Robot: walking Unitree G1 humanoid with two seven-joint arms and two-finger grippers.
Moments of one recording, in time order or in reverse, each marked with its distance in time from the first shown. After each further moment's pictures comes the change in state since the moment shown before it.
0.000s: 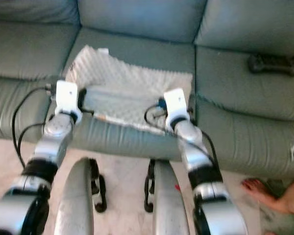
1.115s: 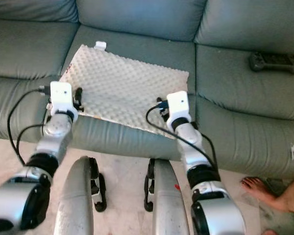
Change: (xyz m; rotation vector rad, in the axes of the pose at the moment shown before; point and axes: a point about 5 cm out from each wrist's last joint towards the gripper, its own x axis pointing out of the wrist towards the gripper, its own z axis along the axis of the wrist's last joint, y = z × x) left arm -0.001 0.011 -0.016 -0.025 -0.006 0.142; right arm -0.005 0.008 -0.012 0.033 -0.057 -0.039
